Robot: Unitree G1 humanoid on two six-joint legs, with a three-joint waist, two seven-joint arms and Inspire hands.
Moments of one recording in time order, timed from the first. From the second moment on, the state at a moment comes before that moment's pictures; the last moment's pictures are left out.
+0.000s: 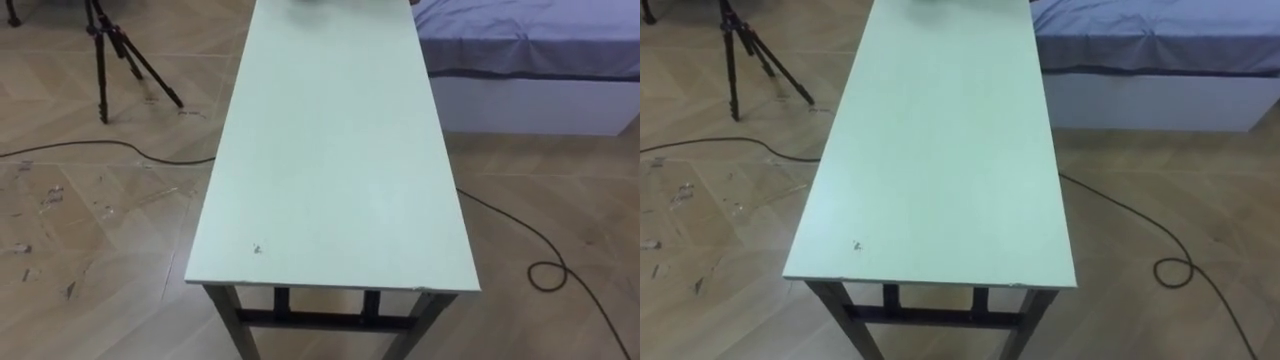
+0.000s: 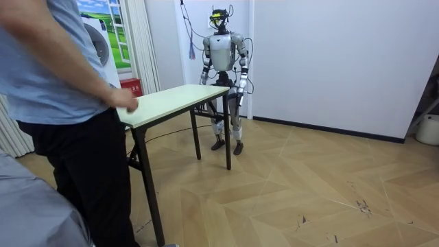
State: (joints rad) left arm 0.32 0.23 -0.21 0.71 -0.69 0.01 -0.12; right arm 0.30 -0.25 0.15 0.78 0.66 0.02 0.27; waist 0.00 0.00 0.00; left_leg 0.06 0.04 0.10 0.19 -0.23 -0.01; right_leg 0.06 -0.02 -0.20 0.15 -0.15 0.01
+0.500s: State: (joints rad) left arm 0.35 0.29 -0.46 0.20 -0.92 0.09 -0.24; right arm 0.34 -0.30 0.36 0.37 0.81 0.09 0.39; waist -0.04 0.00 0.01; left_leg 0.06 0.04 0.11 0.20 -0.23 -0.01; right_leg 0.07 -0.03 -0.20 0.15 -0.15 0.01
